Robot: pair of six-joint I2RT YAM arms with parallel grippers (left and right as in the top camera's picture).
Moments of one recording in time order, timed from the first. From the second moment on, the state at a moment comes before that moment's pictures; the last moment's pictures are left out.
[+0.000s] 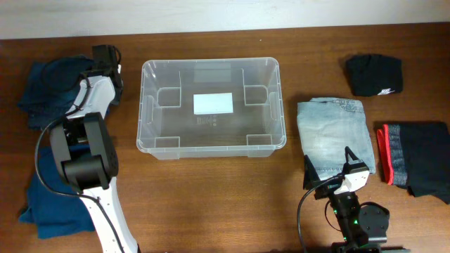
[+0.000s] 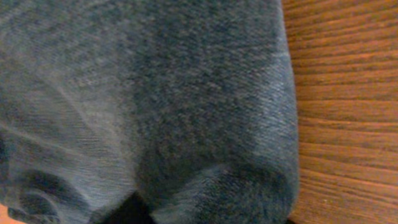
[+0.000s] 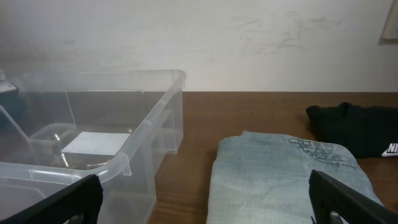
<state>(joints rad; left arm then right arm) 0.13 2.35 1.78 -0.56 -0.53 0.43 -0.03 0.01 0.01 -0.06 -0.20 0.06</state>
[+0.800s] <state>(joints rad) 0.16 2.25 1.86 -0.60 -0.40 0.12 -0.03 0.01 0.01 -0.06 -0.20 0.06</state>
